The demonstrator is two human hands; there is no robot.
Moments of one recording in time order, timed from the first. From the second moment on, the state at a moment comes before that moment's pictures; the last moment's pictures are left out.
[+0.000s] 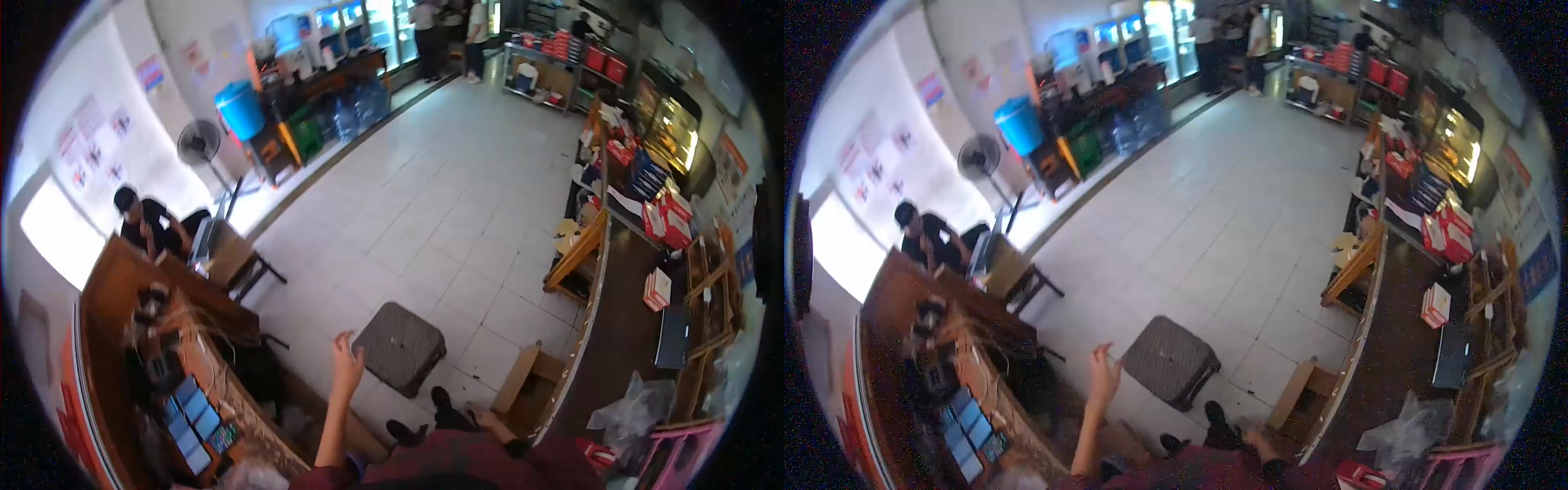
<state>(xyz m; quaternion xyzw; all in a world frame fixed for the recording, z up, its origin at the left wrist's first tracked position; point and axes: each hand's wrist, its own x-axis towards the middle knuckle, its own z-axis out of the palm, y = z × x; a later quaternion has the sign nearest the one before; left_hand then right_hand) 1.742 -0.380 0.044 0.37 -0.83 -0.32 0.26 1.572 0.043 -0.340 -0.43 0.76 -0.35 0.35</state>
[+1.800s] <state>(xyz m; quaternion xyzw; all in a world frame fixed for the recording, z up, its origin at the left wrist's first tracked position) 1.407 -0.351 -0.394 -0.44 -0.79 -0.03 -0.42 1.554 -0.006 -0.303 0.23 0.77 -0.42 0.42</state>
